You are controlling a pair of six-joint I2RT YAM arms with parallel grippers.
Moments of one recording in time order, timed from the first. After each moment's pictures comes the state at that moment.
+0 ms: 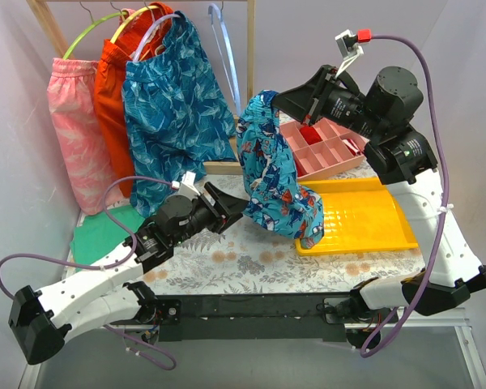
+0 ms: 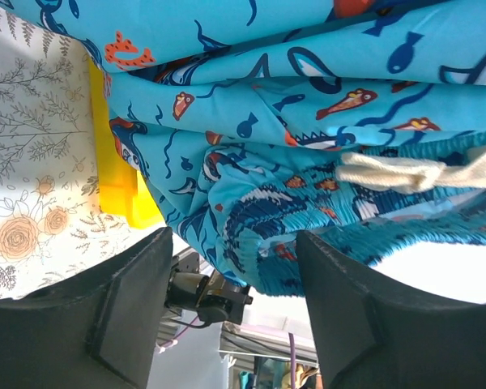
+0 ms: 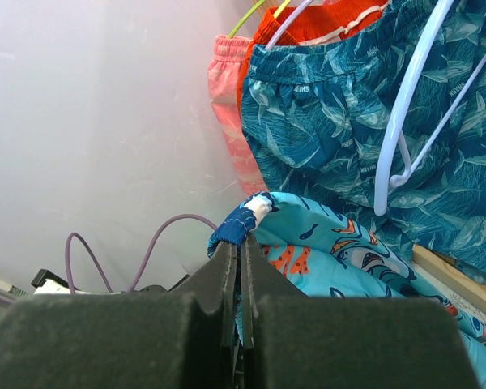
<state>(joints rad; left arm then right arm) -0.85 0.88 0.65 0.01 -0.03 -1.36 0.52 1.35 1.85 -0.37 -0.51 0.63</state>
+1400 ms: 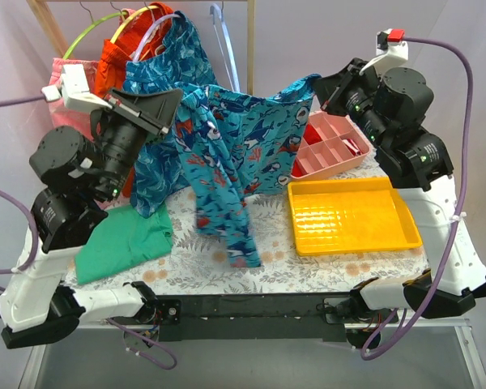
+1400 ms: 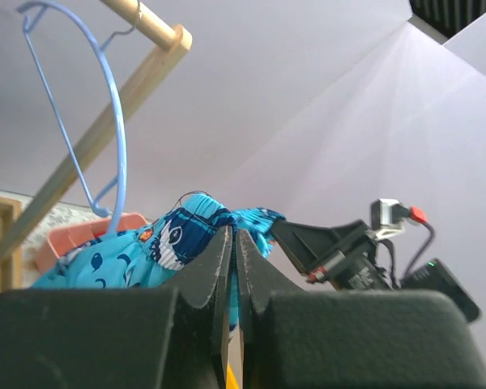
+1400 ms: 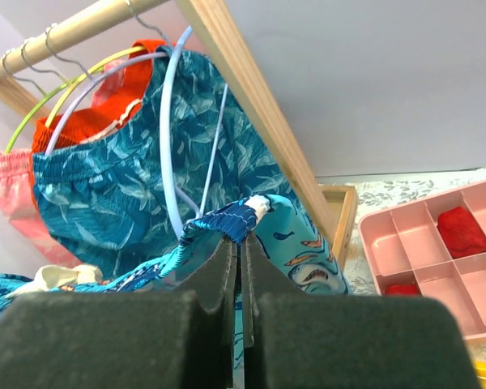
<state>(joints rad) -0.85 1.09 1.82 -0.45 -0.47 -0.73 0.53 1.33 1.93 -0.60 0.11 0.49</state>
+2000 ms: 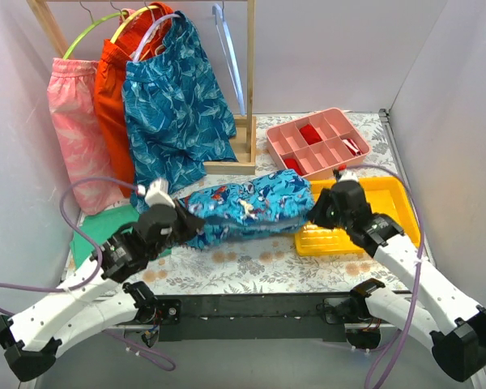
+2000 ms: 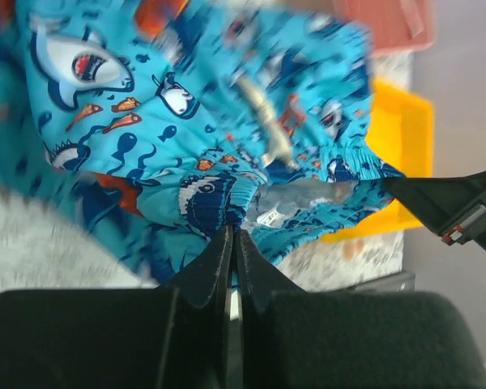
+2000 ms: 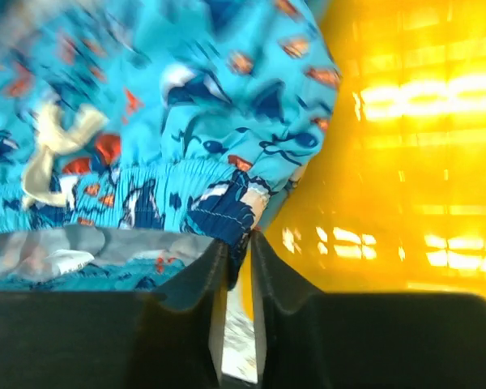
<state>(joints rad) -0.85 0.72 0.84 -0.62 -0.36 -1.02 0.53 0.89 0.77 -0.53 0.06 0.64</state>
